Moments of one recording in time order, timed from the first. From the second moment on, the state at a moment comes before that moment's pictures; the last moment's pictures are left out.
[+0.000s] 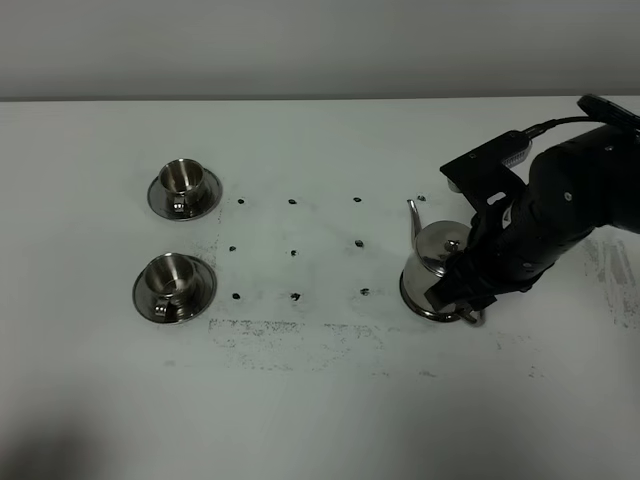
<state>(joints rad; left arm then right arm) -0.02 -0.01 -0.45 -0.08 1.06 0.01 0.40 1.72 -1.05 -0.02 0.72 -0.07</state>
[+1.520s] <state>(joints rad) -0.02 -0.01 -0.45 -0.08 1.06 0.01 0.40 1.76 -1.19 -0.02 0.83 -0.13</state>
